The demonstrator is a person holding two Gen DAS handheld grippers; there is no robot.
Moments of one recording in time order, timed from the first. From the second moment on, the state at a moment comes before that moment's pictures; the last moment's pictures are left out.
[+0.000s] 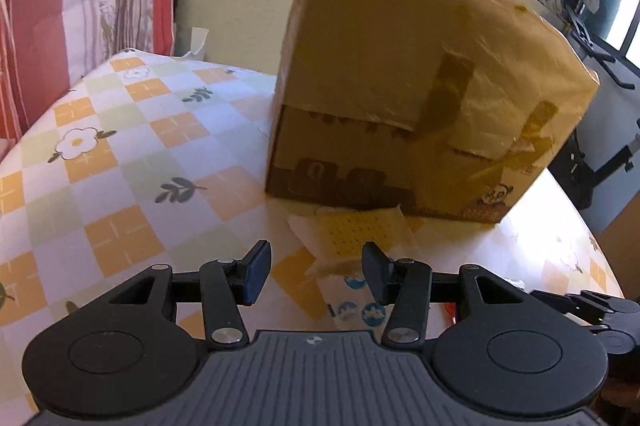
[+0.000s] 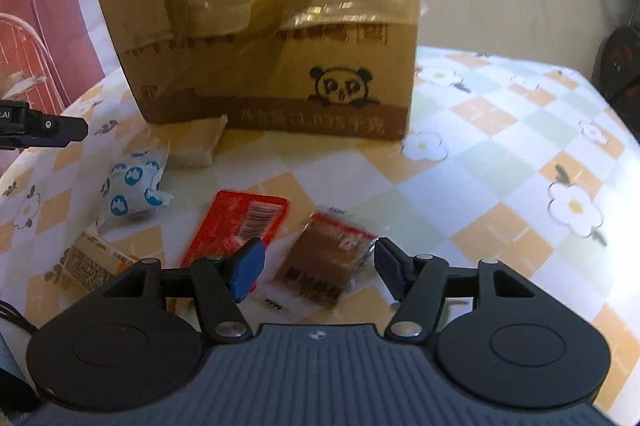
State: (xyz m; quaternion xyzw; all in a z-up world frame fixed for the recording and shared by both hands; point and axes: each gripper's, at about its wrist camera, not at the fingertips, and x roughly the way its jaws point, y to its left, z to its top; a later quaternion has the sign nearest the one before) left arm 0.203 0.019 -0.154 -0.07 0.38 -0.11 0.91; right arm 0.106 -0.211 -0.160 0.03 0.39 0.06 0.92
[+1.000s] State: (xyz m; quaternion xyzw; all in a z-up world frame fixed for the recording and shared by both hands) left arm 0.212 -0.067 -0.167 -0.04 0.45 -0.26 0.85; right arm 0.089 -0.210 -0.158 -0.01 0.35 0.10 0.93
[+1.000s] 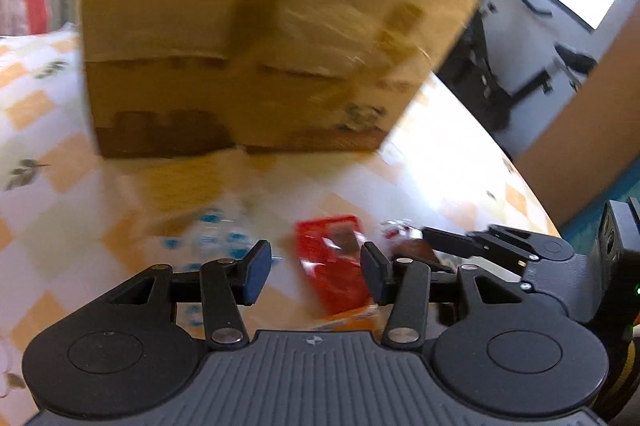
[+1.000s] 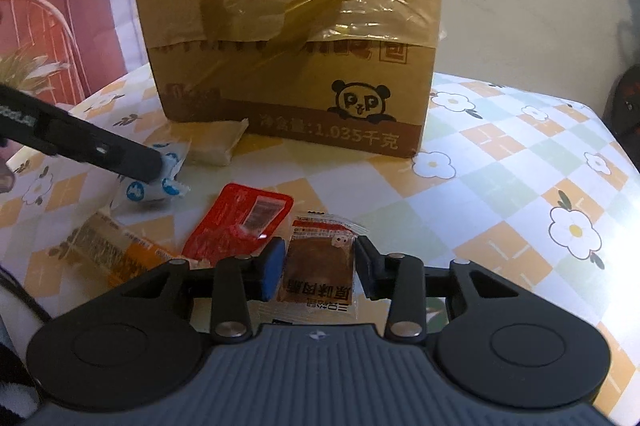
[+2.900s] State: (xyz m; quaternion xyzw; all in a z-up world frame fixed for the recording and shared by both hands) left arm 0.200 -0.153 -0.214 0.10 0.44 -0.24 0.86; right arm 0.072 -0.243 -0.164 0.09 0.31 0.06 0.95
